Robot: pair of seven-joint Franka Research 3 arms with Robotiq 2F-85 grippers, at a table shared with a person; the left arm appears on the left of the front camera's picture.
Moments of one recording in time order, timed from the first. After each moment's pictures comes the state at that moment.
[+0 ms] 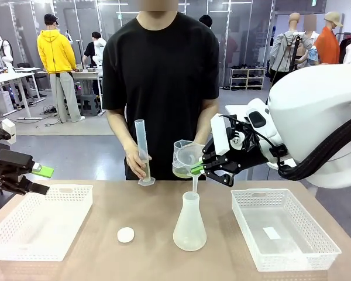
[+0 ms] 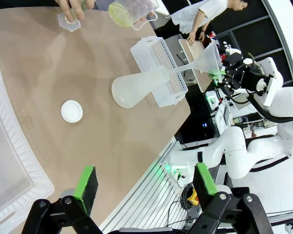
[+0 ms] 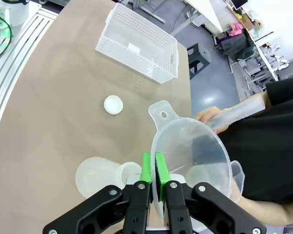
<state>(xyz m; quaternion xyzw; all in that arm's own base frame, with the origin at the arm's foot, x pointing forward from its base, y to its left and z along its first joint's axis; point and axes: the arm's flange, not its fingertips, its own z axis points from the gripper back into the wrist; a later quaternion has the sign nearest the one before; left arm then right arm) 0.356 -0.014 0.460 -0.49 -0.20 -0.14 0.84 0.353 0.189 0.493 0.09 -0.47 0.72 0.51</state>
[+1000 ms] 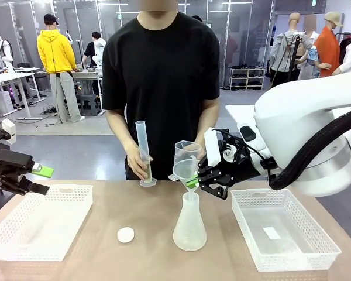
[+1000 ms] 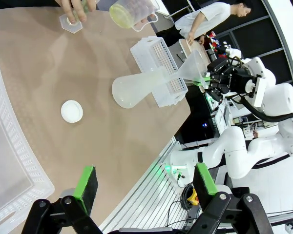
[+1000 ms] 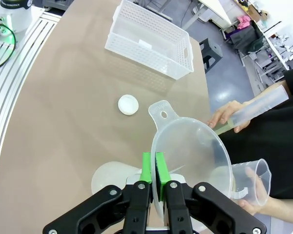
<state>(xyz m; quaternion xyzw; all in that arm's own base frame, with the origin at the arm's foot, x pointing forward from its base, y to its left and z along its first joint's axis) 0.356 -0.014 0.460 -0.49 -0.20 -0.14 0.84 0.358 0.201 0.457 0.12 -0.45 0.70 0.54</state>
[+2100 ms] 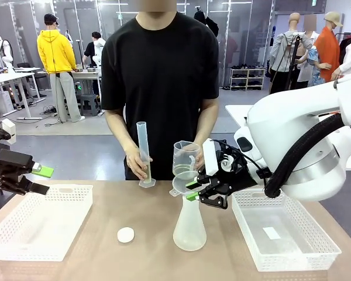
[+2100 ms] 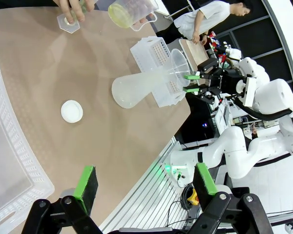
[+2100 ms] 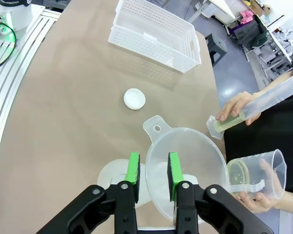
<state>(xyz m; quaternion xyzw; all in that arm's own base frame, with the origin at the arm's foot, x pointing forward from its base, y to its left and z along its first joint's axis) 0.356 -0.014 0.460 -0.49 -0.20 -0.14 0.84 0.364 0.201 0.433 0.13 -0.44 0.70 0.55</state>
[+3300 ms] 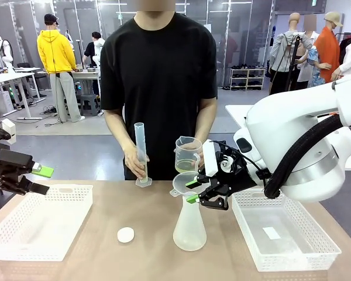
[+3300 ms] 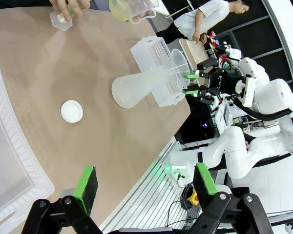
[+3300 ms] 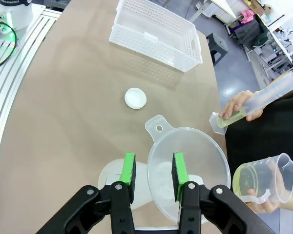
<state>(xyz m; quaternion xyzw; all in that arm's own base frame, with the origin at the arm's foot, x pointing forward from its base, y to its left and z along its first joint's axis) 0.356 -0.014 0.460 -0.49 -0.20 -0.14 0.84 0.364 0.201 0.431 0.13 -0.44 0.70 0.55</state>
